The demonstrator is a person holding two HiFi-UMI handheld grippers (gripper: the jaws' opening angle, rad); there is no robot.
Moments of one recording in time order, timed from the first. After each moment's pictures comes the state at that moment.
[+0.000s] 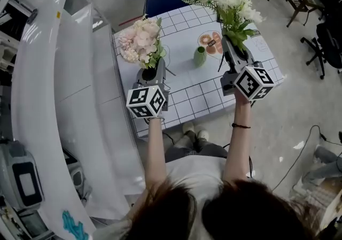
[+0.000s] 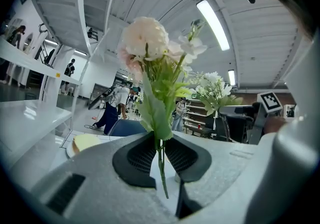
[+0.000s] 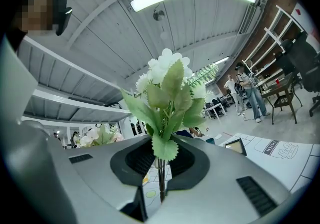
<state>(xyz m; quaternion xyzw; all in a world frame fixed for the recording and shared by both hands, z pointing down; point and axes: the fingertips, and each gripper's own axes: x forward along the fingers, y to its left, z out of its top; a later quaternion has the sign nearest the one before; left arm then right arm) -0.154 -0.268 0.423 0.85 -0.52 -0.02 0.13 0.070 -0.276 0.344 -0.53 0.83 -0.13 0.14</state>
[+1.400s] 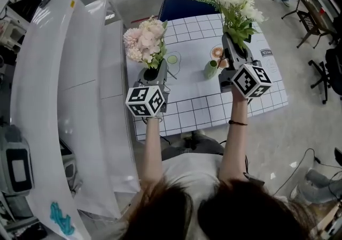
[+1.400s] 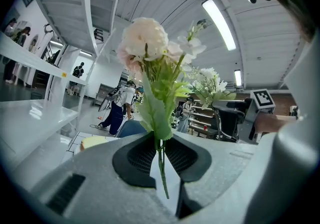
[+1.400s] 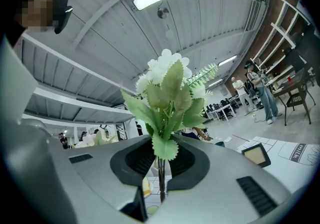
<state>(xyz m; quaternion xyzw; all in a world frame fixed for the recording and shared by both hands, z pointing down) -0.186 -0.294 0.427 0.83 -0.54 -0.03 0.13 0.029 -0.339 0.329 -0.49 0.85 -0.11 0.15</state>
